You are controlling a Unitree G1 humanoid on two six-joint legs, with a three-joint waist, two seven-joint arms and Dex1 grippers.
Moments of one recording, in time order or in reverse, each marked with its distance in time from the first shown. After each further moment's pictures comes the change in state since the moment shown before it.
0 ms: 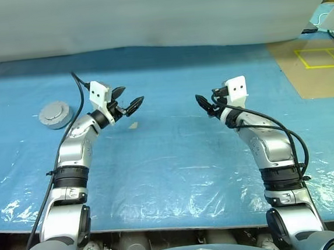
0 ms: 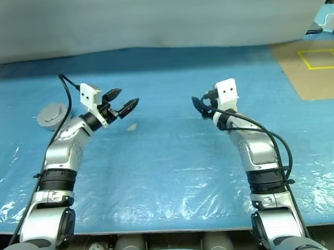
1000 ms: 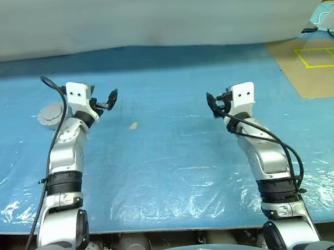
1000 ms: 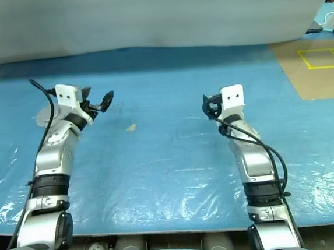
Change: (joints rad) left arm 0.098 -0.001 0.115 -0.079 0.084 0.012 0.379; right arm 0.120 0.077 0.008 -0.094 -0.158 -0.148 -0.218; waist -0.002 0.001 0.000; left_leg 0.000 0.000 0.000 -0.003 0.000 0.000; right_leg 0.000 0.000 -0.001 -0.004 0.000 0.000
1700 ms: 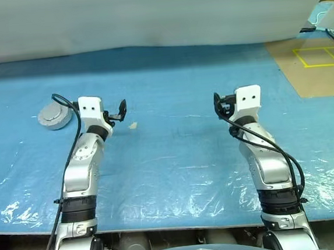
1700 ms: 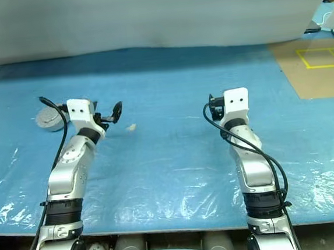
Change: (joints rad) left arm 0.152 -0.142 -0.073 -0.358 0.033 0.177 0.198; right arm 0.044 0.019 0.001 -0.085 -0.077 0.004 -0.085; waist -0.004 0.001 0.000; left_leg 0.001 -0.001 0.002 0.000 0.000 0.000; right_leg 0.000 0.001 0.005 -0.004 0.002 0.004
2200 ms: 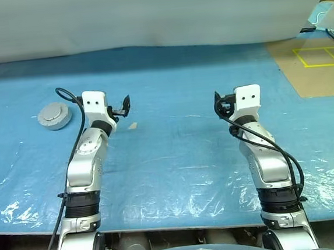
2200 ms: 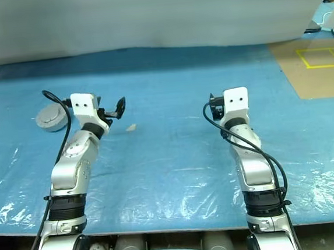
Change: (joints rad) left arm -0.028 -0.021 -0.013 -0.031 0.000 0.060 0.033; right arm -0.001 0.000 0.000 0.014 -0.017 0.000 -0.005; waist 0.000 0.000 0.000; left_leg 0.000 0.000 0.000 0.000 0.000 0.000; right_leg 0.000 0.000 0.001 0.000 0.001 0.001
